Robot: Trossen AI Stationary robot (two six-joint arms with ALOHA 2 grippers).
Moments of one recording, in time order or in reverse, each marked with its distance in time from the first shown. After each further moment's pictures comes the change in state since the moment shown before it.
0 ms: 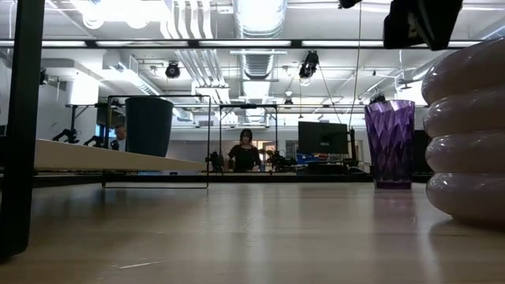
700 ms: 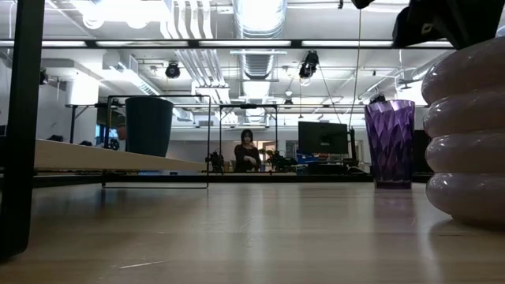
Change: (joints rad) left arm 0.000 0.006 -0.001 -0.061 0.004 0.025; right arm 0.063 0.080 0.054 -0.093 0.034 -0.007
